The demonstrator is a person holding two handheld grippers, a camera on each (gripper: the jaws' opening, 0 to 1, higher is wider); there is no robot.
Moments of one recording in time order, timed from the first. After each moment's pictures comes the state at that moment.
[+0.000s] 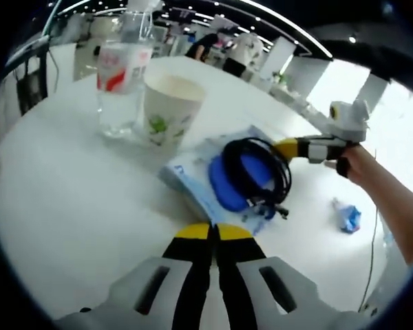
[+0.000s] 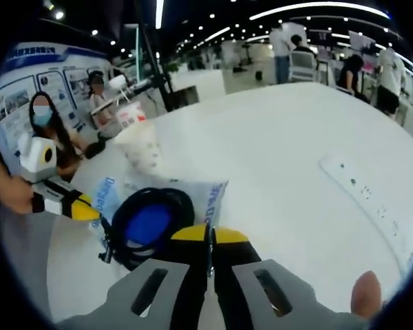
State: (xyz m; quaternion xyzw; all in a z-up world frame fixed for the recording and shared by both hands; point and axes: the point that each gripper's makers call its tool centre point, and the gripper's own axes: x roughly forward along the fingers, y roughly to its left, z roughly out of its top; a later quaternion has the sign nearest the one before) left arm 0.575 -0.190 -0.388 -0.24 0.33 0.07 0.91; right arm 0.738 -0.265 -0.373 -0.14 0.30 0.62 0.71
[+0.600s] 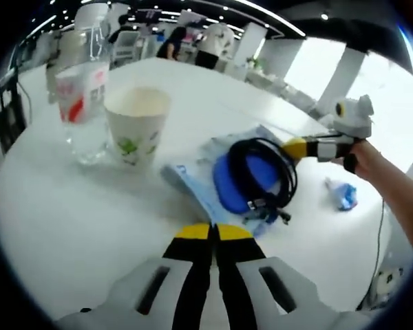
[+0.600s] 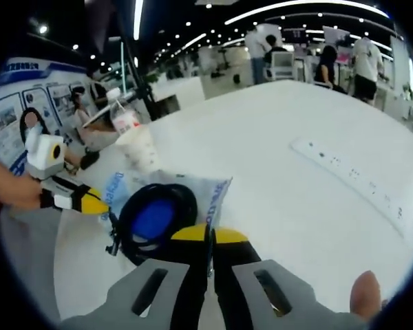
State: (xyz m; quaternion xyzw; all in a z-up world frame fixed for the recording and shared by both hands) left arm 0.590 -0.198 -0.379 -0.17 0.34 -0.01 0.92; right arm 0.731 -0.310 -0.362 -0.11 0.31 0.57 0.75
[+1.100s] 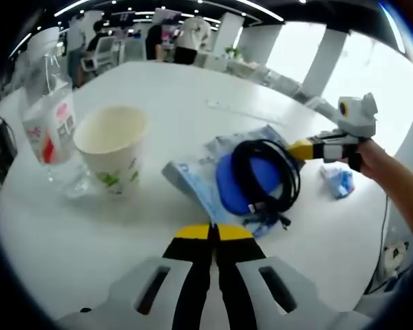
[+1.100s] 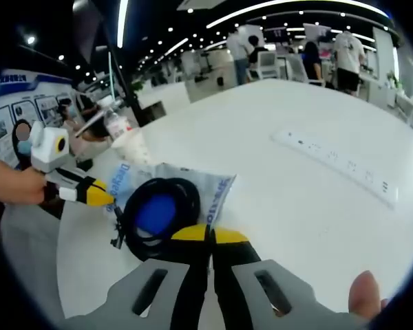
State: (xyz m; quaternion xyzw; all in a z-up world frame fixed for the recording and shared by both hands) left arm 0.612 -0.202 -0.369 -0.12 0.36 -0.06 0.92; right arm 0.726 -0.339 -0.359 -0.09 0.32 0.53 0.78
